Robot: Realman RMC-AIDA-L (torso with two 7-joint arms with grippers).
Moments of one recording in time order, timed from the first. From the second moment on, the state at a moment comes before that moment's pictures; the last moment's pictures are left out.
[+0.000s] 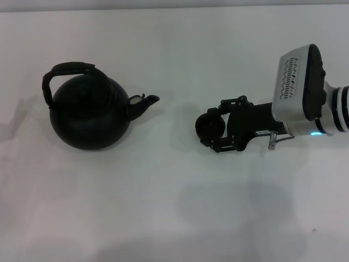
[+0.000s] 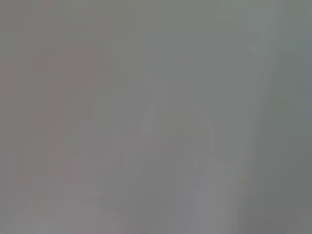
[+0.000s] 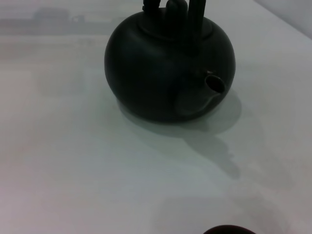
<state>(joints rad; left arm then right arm) -0.15 -2.08 0.67 0.19 0.99 1.39 -0.62 0.48 2.02 1.50 0.73 -1.70 0.96 -1.77</state>
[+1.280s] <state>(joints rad) -0.15 -2.08 0.67 0.19 0.99 1.39 -0.62 0.49 2.02 1.49 0.71 -1.70 0.96 -1.77</state>
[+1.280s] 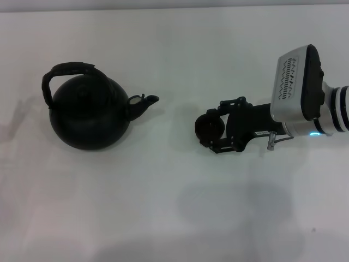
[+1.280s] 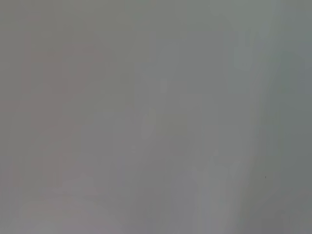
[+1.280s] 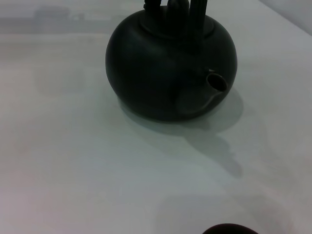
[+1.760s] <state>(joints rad) -0.15 -2.08 0.67 0.19 0.99 1.39 -0.62 0.49 2.01 1.50 0.71 -1.69 0.96 -1.77</state>
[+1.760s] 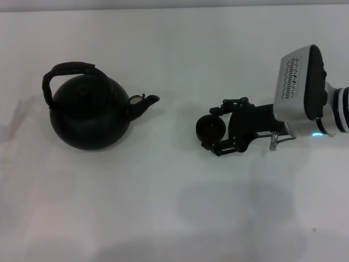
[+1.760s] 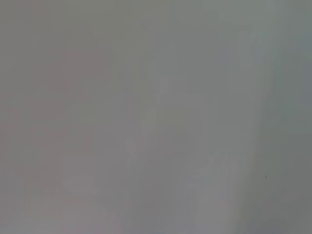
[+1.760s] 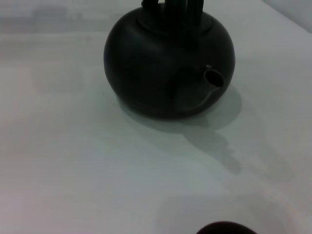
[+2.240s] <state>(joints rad) -0.15 -2.08 0.67 0.19 0.99 1.39 -0.62 0.49 2.01 1.59 0.73 -1.64 1.09 -1.78</state>
